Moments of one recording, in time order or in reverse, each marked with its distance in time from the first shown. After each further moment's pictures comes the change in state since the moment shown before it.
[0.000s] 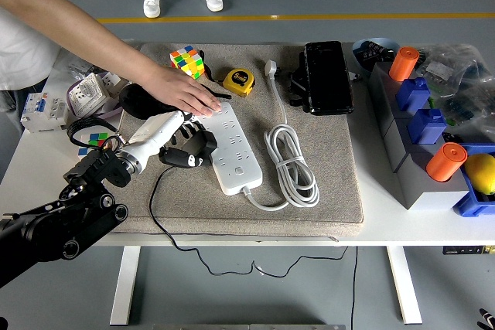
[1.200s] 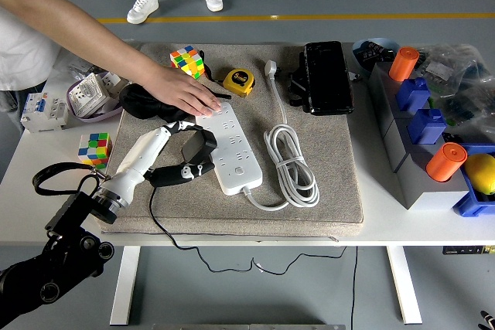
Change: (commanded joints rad) left arm 0.253 0.046 -0.097 -0.182 -0.106 0.177 -0.253; right arm -0.005 -0.001 0.006 0.000 -0.005 0.003 0.002
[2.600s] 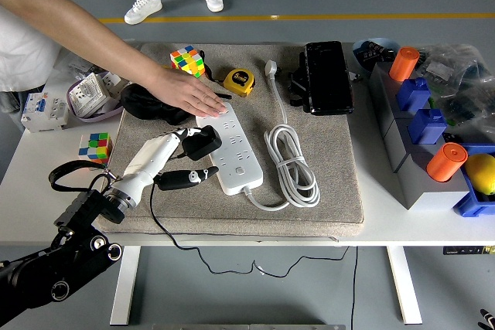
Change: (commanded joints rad) left arm -0.066 -0.019 0.073 0.055 0.070 -0.011 0.088; right arm -0.001 0.001 0.000 0.001 0.003 0.001 0.005
